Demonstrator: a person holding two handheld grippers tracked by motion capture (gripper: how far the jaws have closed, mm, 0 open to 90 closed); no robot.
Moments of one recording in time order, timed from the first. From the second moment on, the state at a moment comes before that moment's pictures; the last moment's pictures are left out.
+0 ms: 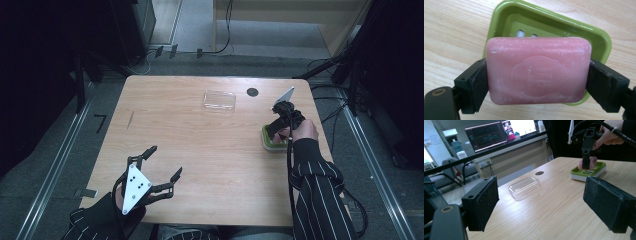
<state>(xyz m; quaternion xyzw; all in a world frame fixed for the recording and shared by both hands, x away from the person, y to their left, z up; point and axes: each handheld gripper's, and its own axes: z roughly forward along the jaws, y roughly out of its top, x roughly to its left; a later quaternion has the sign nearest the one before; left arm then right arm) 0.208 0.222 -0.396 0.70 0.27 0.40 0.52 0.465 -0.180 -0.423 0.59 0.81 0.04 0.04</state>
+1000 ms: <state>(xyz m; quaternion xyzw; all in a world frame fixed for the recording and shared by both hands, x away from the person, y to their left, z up) 0.208 0.222 -0.396 0.71 0.26 0.40 0.52 0.475 -0.189 -0.449 0.64 0.77 0.04 0.03</state>
